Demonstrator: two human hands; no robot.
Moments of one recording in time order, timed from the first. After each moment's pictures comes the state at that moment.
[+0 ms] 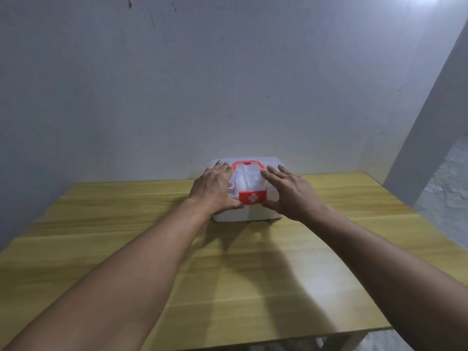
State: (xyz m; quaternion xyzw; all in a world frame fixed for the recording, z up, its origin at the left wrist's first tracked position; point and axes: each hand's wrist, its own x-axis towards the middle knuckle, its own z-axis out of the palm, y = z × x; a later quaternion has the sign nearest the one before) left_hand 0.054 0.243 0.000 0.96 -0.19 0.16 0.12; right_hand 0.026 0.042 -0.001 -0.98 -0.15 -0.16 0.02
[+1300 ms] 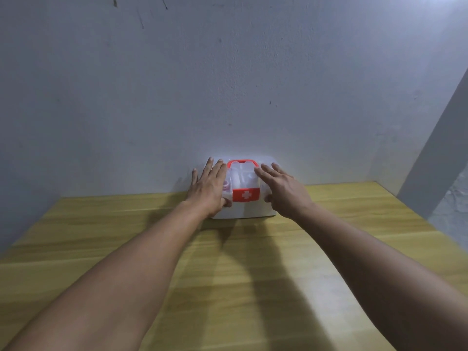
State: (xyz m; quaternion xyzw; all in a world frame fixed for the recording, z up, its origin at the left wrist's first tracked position) left_hand 0.128 0.247 -0.012 0.98 -0.14 0.10 0.09; right_hand 0.098 0.050 -0.004 -0.98 -0.12 -0.15 0.05
